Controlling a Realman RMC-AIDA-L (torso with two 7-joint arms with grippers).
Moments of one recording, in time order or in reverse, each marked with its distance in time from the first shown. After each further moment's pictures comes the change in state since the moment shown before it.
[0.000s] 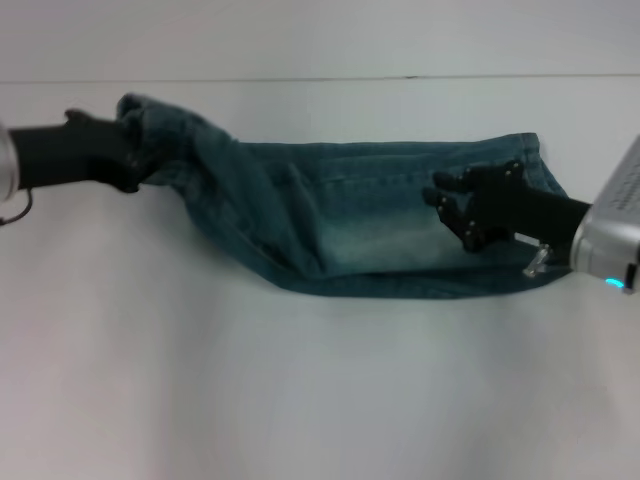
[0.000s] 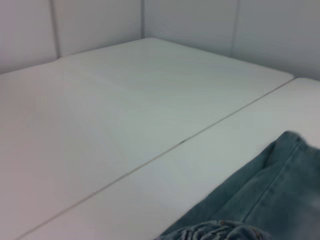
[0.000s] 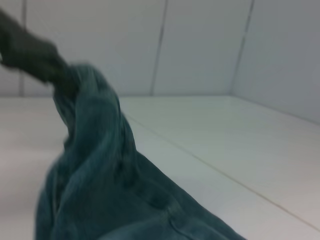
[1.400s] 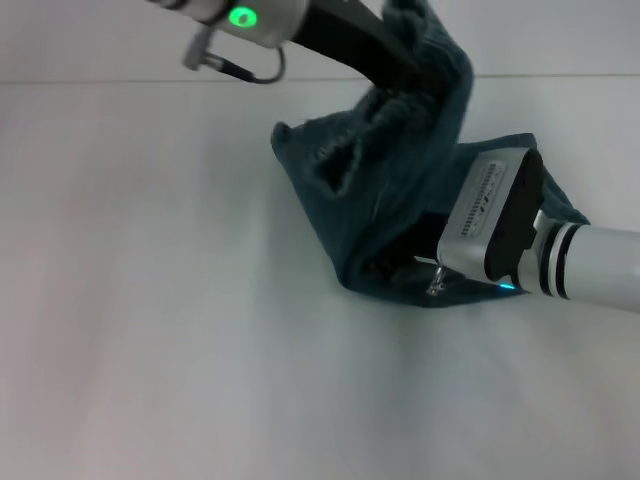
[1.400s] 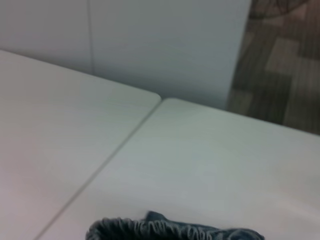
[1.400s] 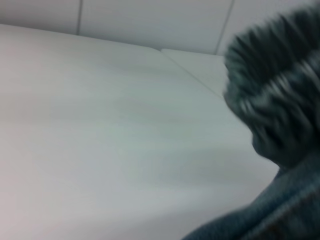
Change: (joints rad) left arm -0.540 0.023 0.277 -0.114 0.133 0.039 -0.442; right arm 0.277 0.015 -0.025 0.344 0.019 0.214 -0.234
